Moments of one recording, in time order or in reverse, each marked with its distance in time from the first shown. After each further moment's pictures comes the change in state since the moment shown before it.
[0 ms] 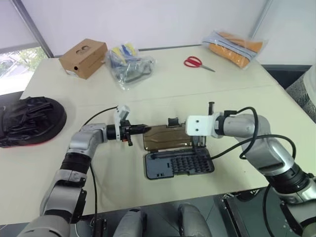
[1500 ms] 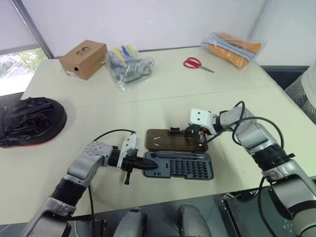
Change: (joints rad) left arm 0.286 0.123 -0.187 -0.400 0.027 -0.119 -0.120; right arm -0.159 0.080 0.065 0.571 0.231 -0.121 0.100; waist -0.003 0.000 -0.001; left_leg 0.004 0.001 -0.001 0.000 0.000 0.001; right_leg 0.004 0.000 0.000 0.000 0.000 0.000
